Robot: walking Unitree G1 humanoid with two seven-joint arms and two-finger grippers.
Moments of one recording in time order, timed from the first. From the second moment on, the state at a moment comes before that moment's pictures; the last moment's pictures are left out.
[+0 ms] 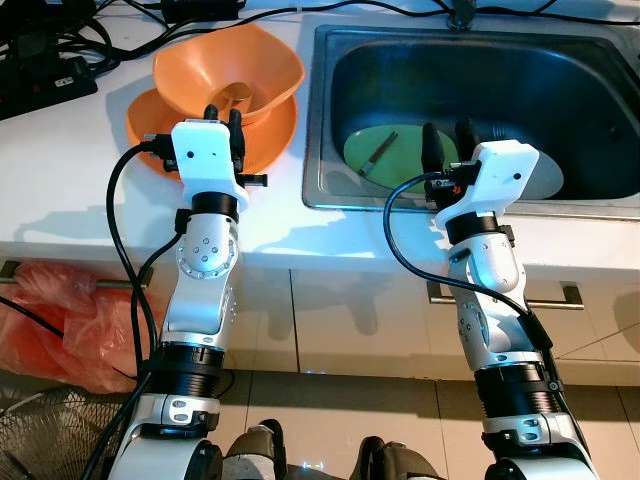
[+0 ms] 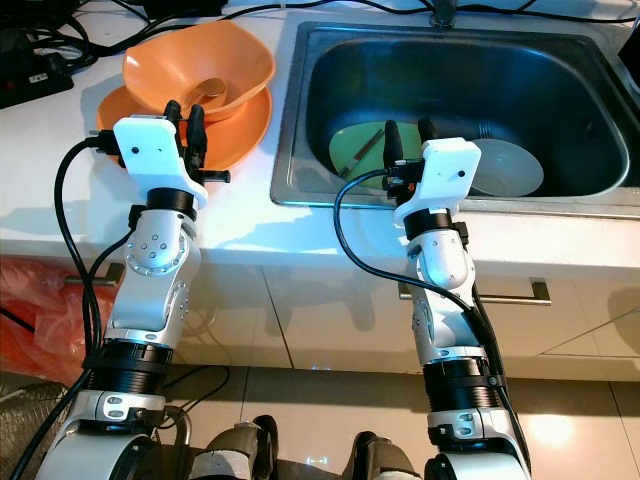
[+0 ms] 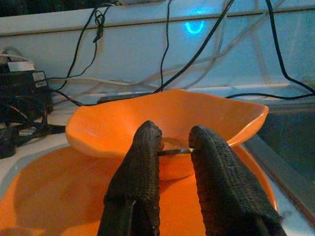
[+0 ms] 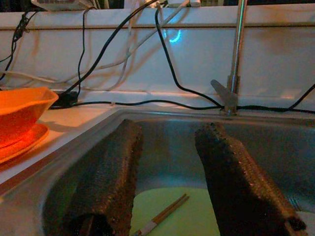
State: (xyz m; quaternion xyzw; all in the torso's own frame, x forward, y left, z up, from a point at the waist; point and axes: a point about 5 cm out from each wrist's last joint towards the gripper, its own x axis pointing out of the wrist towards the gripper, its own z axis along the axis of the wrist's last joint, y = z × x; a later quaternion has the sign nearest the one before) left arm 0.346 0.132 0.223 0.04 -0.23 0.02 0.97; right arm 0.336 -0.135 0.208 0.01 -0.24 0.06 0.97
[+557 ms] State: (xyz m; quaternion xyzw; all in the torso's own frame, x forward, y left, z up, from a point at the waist) left arm 0.342 0.127 0.231 0.10 -0.27 0.02 0.96; right arm 0.336 -0.135 0.208 0.01 -0.24 0.06 0.97
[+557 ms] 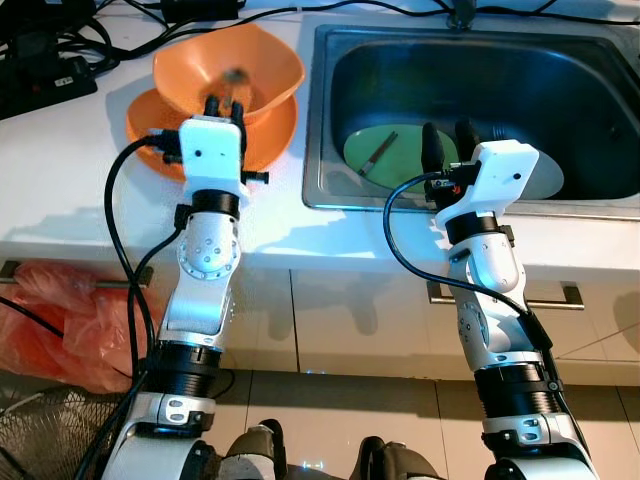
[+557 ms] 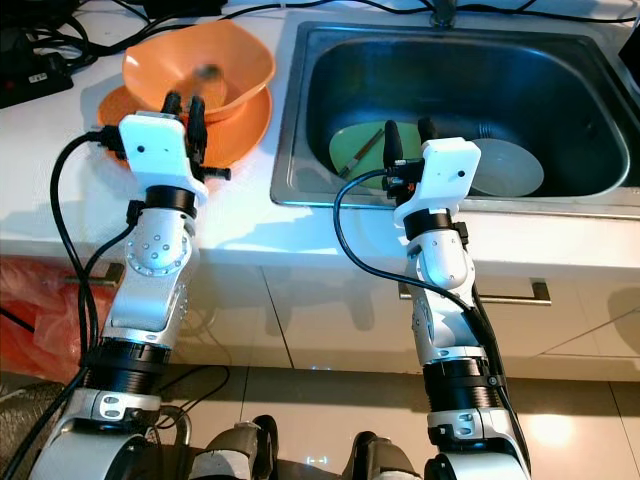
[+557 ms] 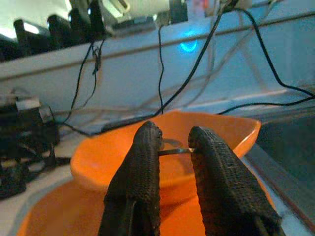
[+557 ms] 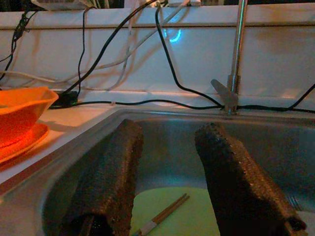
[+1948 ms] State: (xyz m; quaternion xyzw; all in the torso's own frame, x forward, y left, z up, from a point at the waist) left arm 0.326 0.065 0.283 -0.23 -0.27 -0.23 0.91; right arm 0.336 -0.132 0.207 0.02 -0.23 0.07 0.97
